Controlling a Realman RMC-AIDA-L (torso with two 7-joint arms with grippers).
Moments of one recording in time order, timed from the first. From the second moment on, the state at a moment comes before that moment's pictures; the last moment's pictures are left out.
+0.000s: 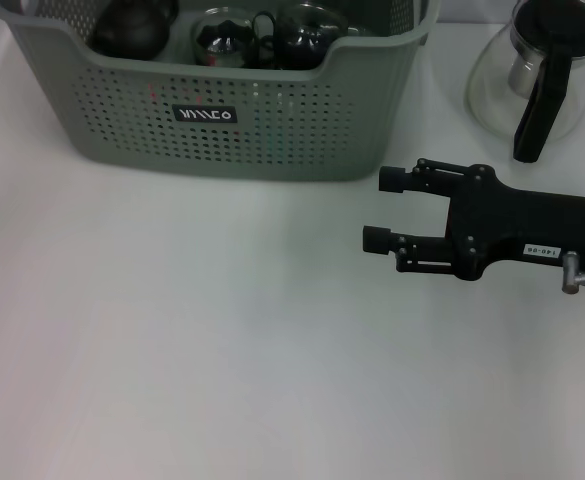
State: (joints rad) left arm -0.84 -1.88 0.59 0.73 2.07 1.48 -2.38; right arm 0.50 2.10 -0.98 -0.58 -1.70 -1.60 1.23
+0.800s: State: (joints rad) left arm -0.74 -1.99 0.72 0.90 1.98 1.29 -2.24; right arm 0.51 2.10 -0.97 -0.56 -1.68 -1.57 1.23
